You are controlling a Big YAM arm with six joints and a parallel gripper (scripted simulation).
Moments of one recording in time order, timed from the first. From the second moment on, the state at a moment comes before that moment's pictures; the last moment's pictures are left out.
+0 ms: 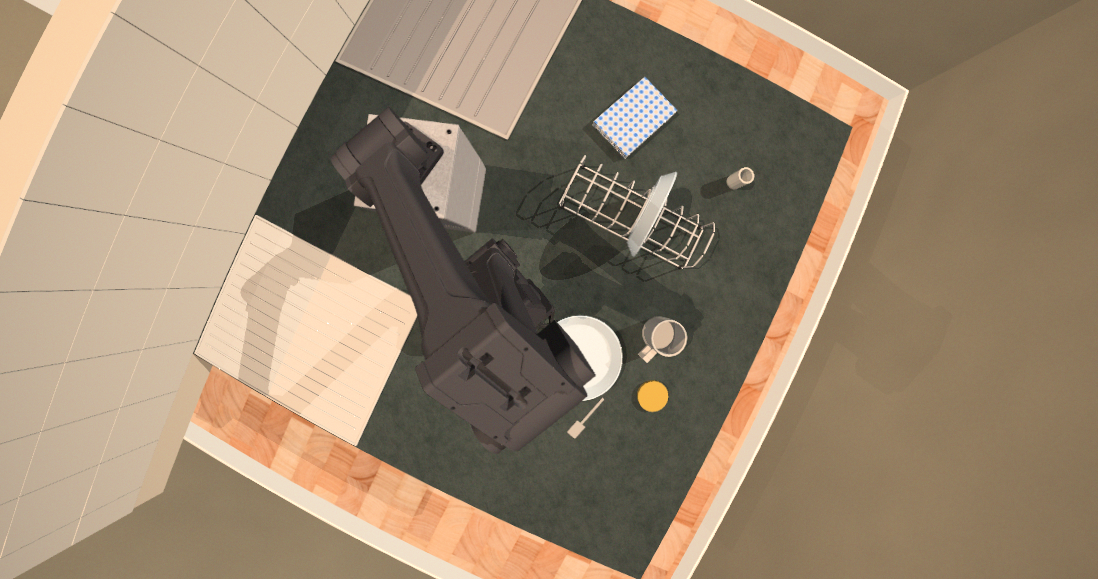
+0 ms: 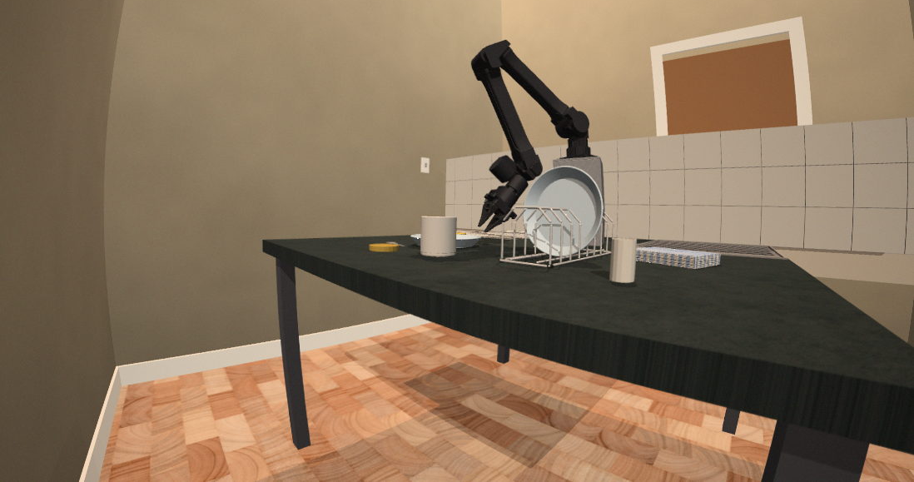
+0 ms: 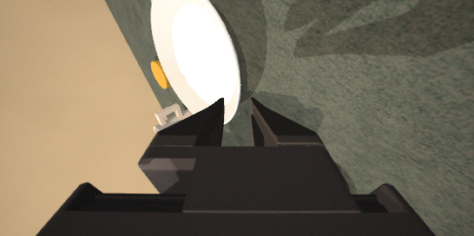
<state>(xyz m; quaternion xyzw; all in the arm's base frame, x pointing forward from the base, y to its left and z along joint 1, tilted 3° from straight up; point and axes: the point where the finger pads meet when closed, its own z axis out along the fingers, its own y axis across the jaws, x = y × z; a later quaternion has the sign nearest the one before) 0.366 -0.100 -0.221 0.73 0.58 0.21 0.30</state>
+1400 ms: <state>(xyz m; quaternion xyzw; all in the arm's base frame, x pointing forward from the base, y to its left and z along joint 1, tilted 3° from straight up) 0.372 -0.101 -0.224 0.73 0.58 0.21 0.30</state>
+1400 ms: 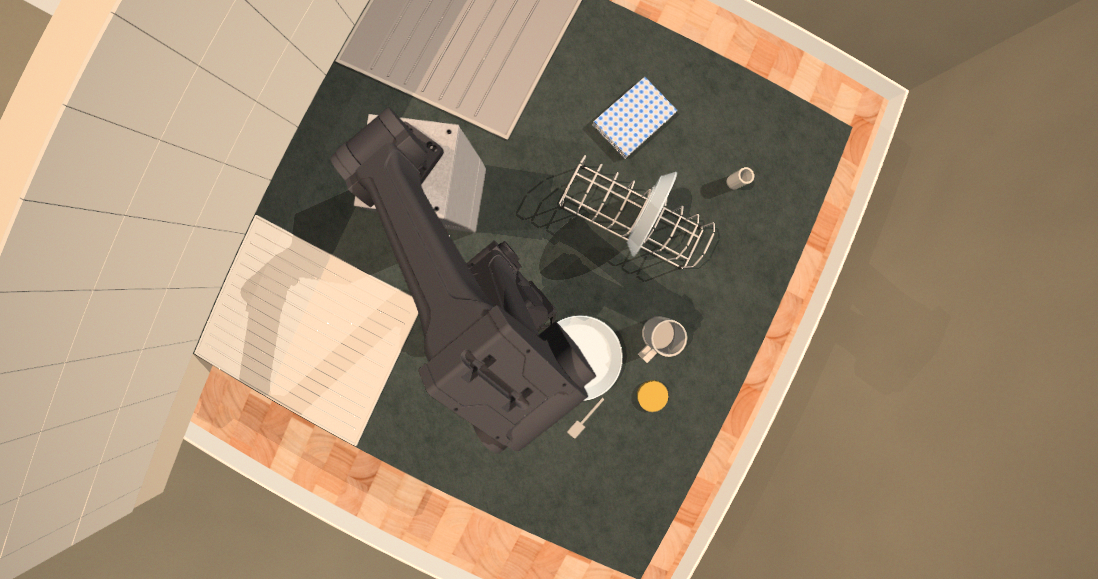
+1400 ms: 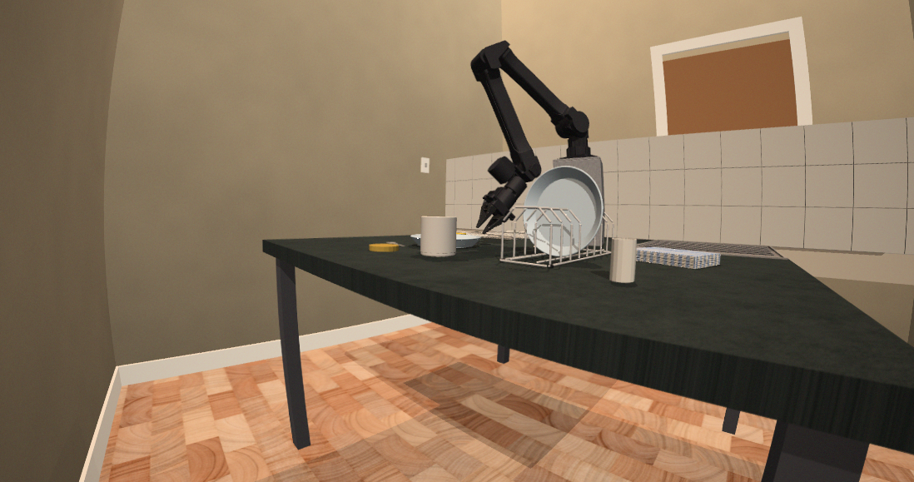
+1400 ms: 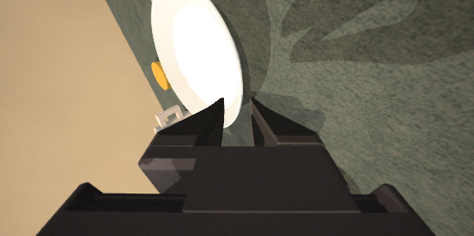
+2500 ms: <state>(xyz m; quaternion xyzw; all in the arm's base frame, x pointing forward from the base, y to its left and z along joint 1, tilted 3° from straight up) 0.384 -0.105 -0.233 0.73 0.58 0.22 0.31</state>
